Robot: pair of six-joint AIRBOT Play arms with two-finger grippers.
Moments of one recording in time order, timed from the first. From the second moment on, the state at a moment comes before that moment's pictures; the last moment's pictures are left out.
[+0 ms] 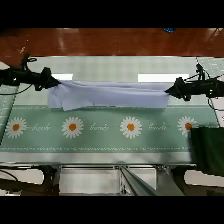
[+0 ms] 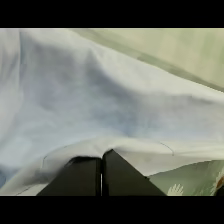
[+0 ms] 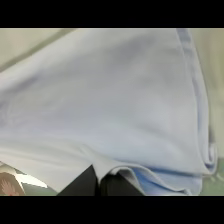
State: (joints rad) left arm 0.25 -1.67 1.38 0.78 -1.18 -1.38; right arm -0.31 -1.49 1.09 -0.73 1.12 1.35
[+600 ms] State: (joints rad) left arm 0.28 -1.93 1.74 0.78 -1.36 -1.45; right arm -0.39 -1.63 1.23 -0.67 1.06 1.33
